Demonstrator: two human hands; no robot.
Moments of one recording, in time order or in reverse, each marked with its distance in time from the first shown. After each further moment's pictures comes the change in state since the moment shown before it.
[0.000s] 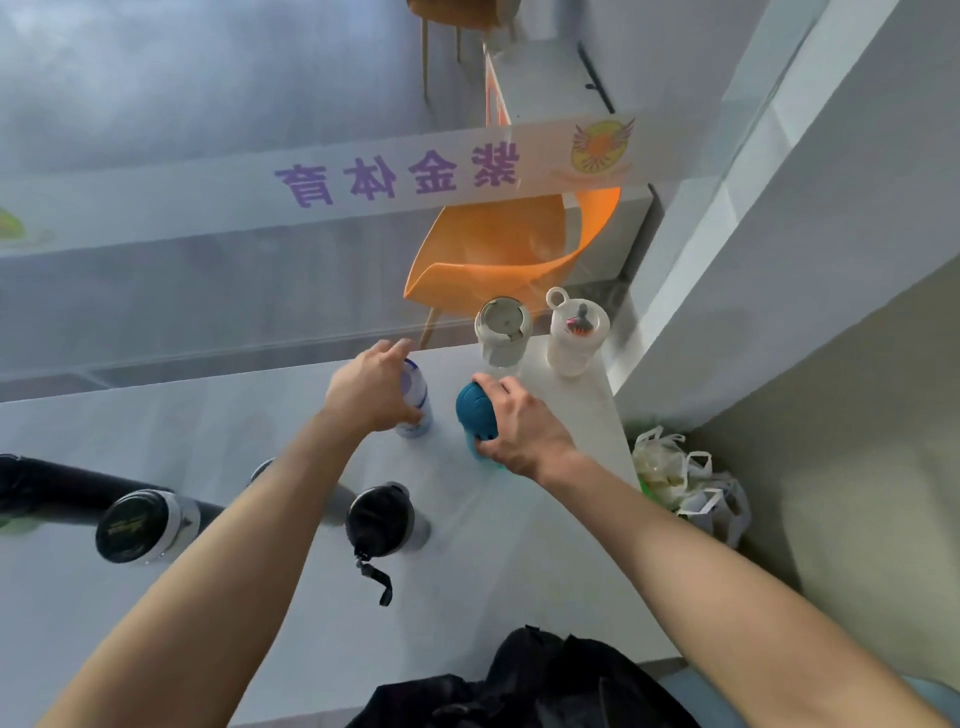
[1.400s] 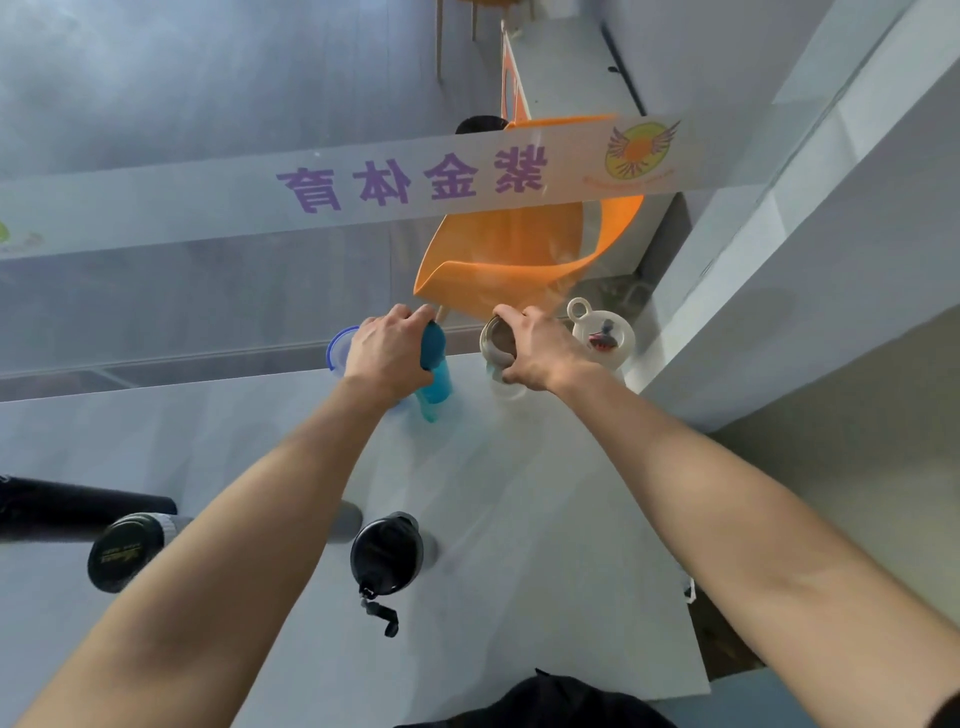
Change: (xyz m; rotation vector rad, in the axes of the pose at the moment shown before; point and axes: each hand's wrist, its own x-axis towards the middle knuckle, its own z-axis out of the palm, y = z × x) left_hand 0.062 0.001 -0.015 0.064 0.158 0.043; right_hand 0.117 0.005 -0.062 -0.200 -0.056 0.076
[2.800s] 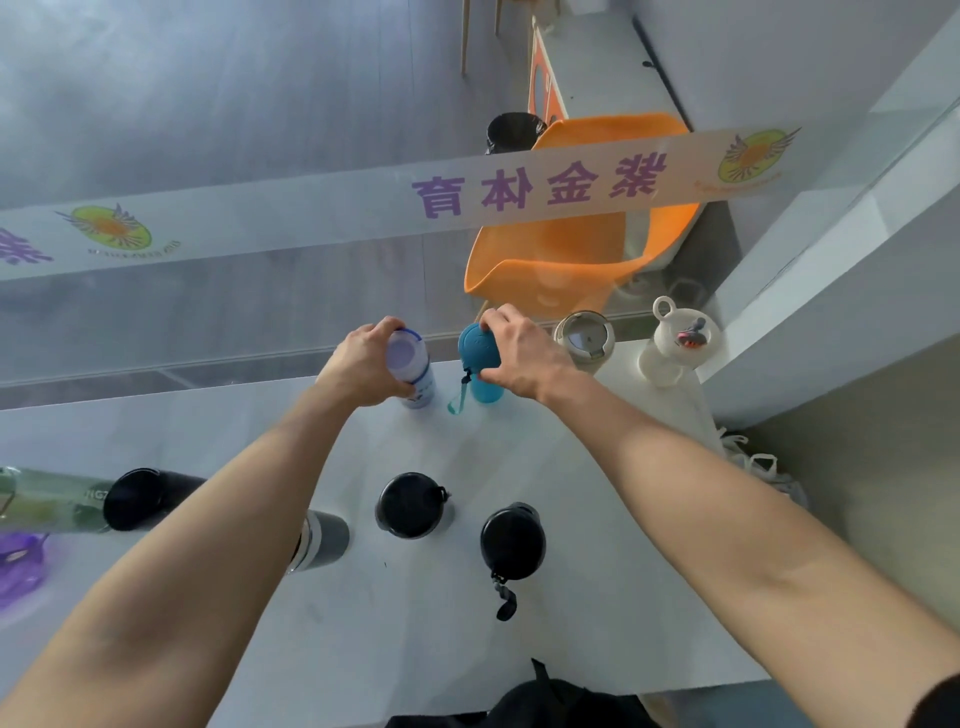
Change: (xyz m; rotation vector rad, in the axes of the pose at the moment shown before) left_hand -0.029 -0.169 -0.018 -0.253 -0.117 -0.097; right_hand 0.009 -0.142 0.033 0.064 0.077 -0.157
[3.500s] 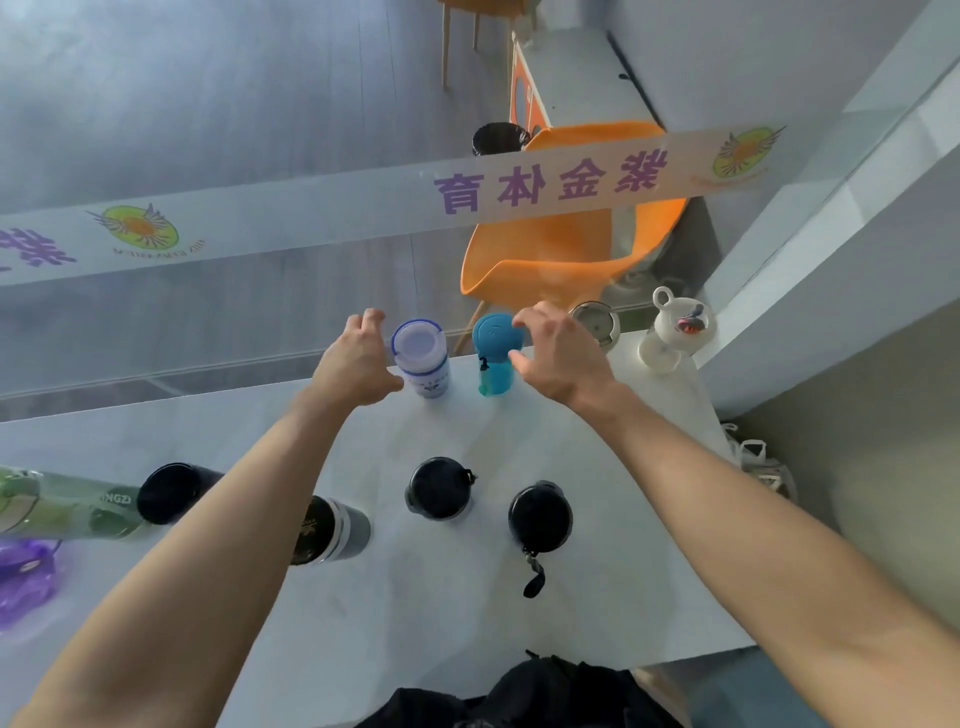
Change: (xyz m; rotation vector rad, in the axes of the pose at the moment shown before) left_hand -0.018 -0.024 -0.017 0.030 0.015 -0.052; right_hand -0.048 -0.016 -0.015 -0.001 0.237 0.067
